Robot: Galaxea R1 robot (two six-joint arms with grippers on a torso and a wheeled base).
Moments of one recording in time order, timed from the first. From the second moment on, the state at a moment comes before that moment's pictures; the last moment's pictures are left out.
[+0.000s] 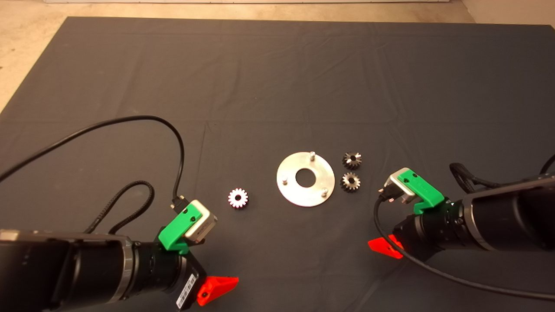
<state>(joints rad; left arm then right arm) -0.09 2.04 -0.34 0.83 1.07 -1.09 0.28 2.28 -0.38 -0.57 -1.53 1.46</state>
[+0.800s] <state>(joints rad) -0.09 2.04 -0.34 0.83 1.06 -1.09 0.27 2.22 -0.38 -0.79 -1.53 1.39</state>
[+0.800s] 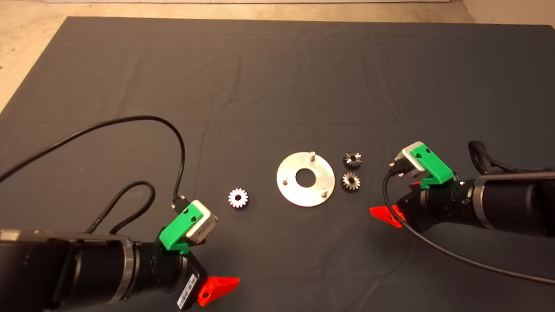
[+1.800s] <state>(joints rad) -0.09 2.04 -0.34 0.83 1.06 -1.09 0.17 2.16 -0.39 -0.97 -1.53 1.37</state>
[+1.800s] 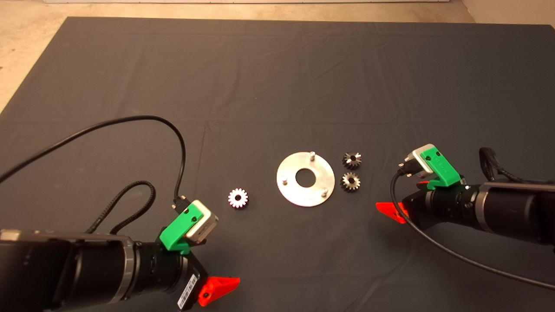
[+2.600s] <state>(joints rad) -0.09 2.04 -0.34 0.83 1.06 -1.09 0.12 2.25 -0.49 -0.98 -1.53 1.37</state>
